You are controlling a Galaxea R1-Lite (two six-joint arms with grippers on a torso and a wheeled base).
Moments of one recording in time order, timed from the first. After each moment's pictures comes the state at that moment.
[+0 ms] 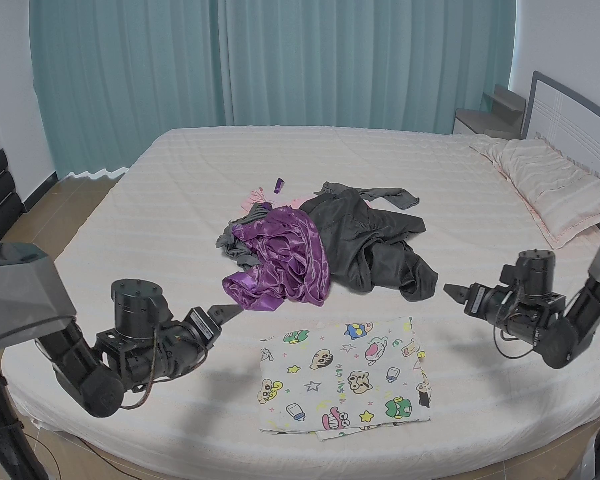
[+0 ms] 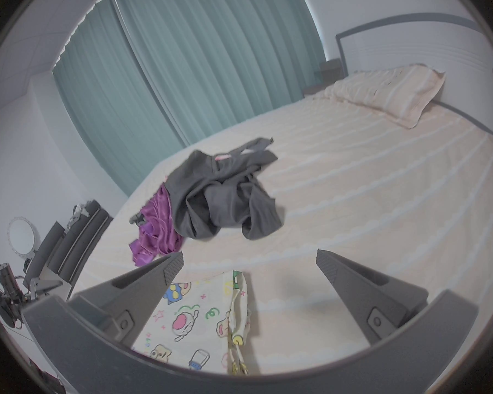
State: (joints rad) left arm -0.39 2.04 -0.46 -1.09 -0.11 -1.04; right arm 0.18 2.03 -0.54 -1.04 -0.03 0.43
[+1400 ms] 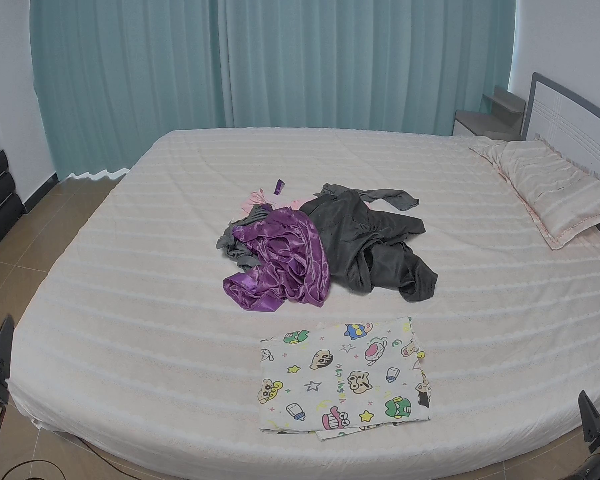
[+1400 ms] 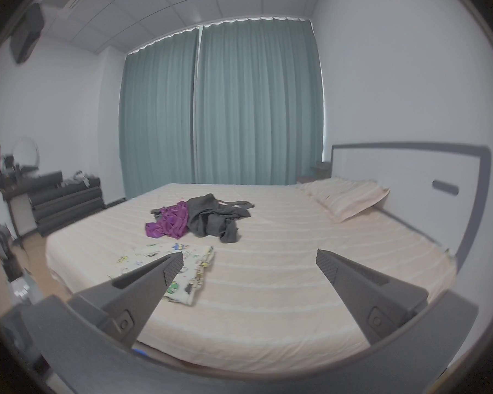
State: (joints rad) left arm -0.32 0.50 -0.15 -0.40 0.52 -0.19; right arm 0.09 0.18 -0.10 0.02 -0.10 -0.04
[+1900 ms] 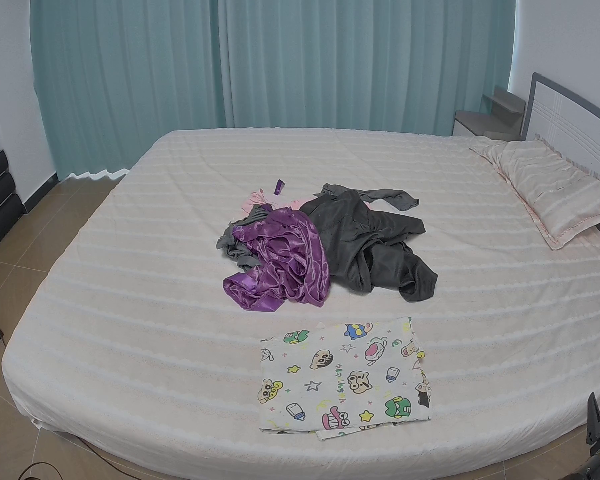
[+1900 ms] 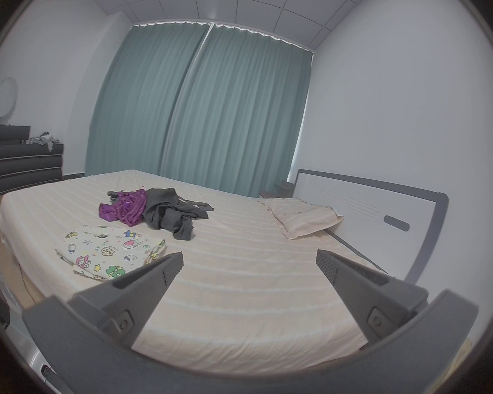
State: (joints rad) left arm -0.08 0.11 -0.15 -0.13 0.56 0.01; right arm 0.01 0.02 -0.07 0.07 -0.22 -0.24
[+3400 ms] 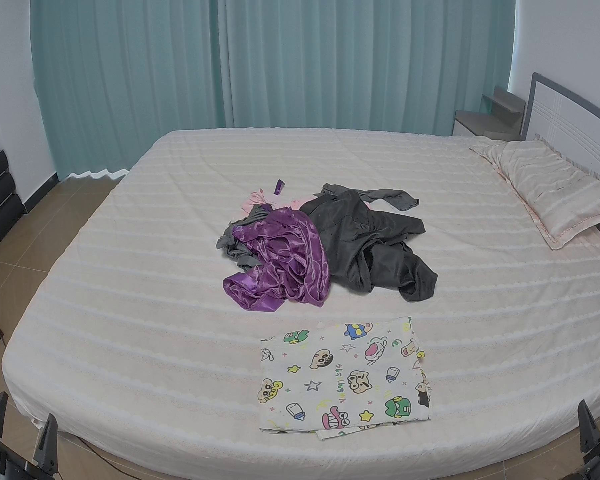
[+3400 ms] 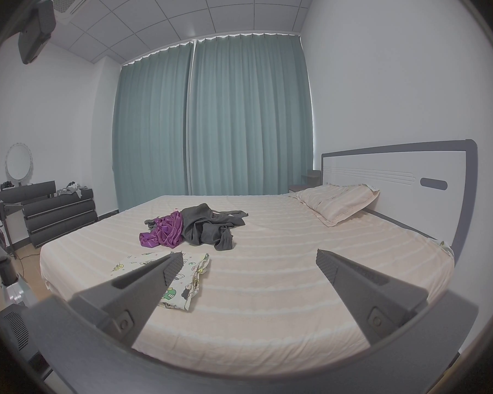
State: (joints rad) left arm 0.00 0.01 -0.02 0.00 0.06 -0.01; right arm 0.01 0.01 -0.06 0.07 -0.04 0.01
